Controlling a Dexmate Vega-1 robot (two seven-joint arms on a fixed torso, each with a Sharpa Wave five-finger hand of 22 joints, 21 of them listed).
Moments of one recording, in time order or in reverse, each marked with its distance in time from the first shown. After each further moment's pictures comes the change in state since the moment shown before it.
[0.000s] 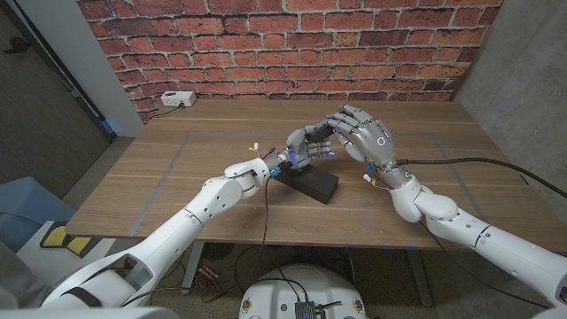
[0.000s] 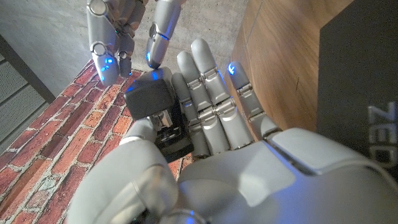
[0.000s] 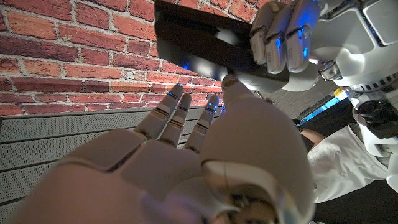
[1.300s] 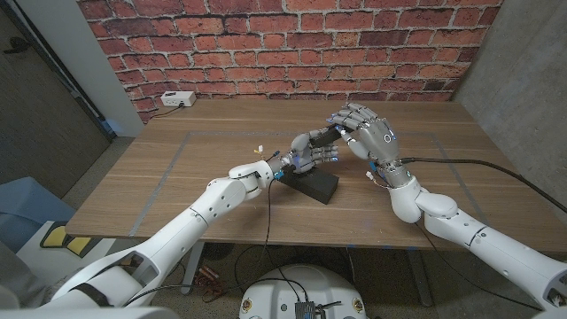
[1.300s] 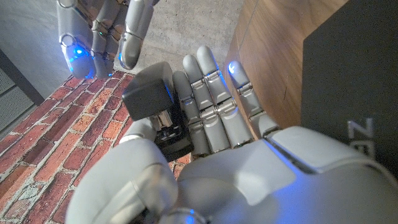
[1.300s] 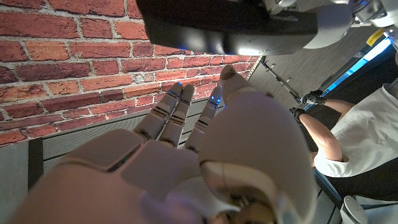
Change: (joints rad) left arm -0.022 -0.022 0.016 0.050 0.012 0.021 -0.025; left_hand -0.002 0.002 -0.005 0.005 0.010 -0.007 -0.007 -0.016 -0.015 -0.141 0.013 -0.085 -0.093 -0.132 0.026 -0.119 -0.066 -0.011 0.011 0.000 0.000; right arm -0.020 0.063 0.074 0.053 0.055 0.178 -0.038; right_hand 0.040 0.029 0.078 -0.011 -0.002 0.134 0.005 0.020 0.037 0.095 0.002 0.106 0.028 0.103 0.000 0.052 0.051 0.029 0.000 0.021 0.004
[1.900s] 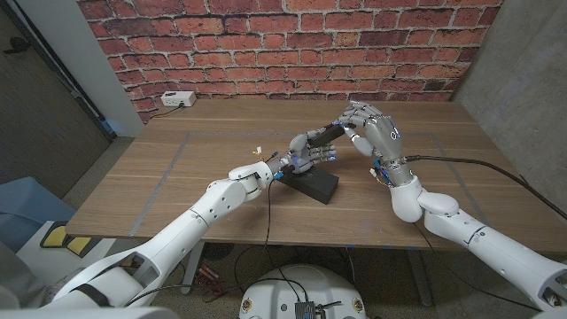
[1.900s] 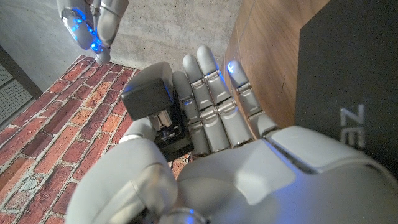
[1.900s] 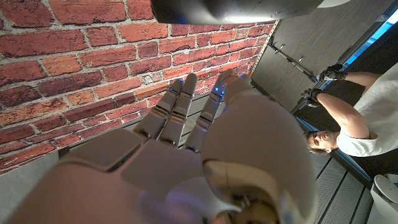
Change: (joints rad) left arm 0.003 -0.008 0.005 0.026 0.006 0.005 0.011; left_hand 0.000 0.000 -0.004 0.004 0.003 -0.005 -0.005 0.015 0.042 -0.009 0.001 0.000 -0.005 -0.006 0.005 0.000 0.007 0.000 0.000 0.000 0.000; right arm -0.005 0.035 0.042 0.043 0.084 0.152 -0.018; right_hand -0.057 0.022 0.000 0.027 0.018 0.175 0.026 0.124 0.048 0.181 -0.002 0.200 0.108 0.130 -0.011 0.136 0.014 0.031 -0.002 0.016 0.003
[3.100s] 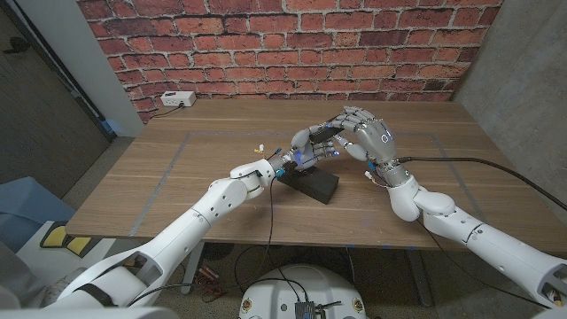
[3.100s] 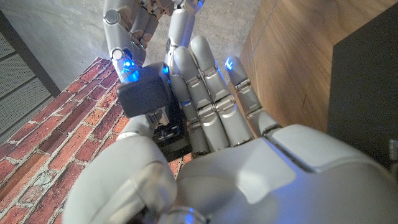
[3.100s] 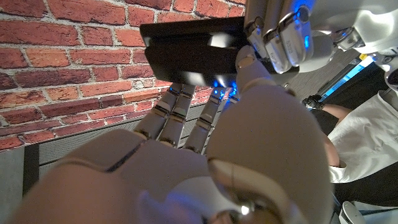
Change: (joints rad) left arm 0.002 -0.017 -0.016 0.002 -0.036 0.002 0.004; left_hand 0.025 -0.025 0.003 -0.003 -0.006 -0.014 -0.011 0.141 0.249 0.089 -0.024 0.157 0.141 0.099 -0.019 0.114 0.156 0.041 -0.009 0.007 0.005; right arm 0.034 -0.011 -0.048 0.014 -0.072 -0.106 0.008; right_hand -0.036 -0.050 -0.022 -0.022 -0.003 -0.010 0.009 0.004 -0.067 -0.007 0.007 -0.006 -0.015 -0.013 0.002 0.022 -0.020 0.000 0.000 0.000 0.000
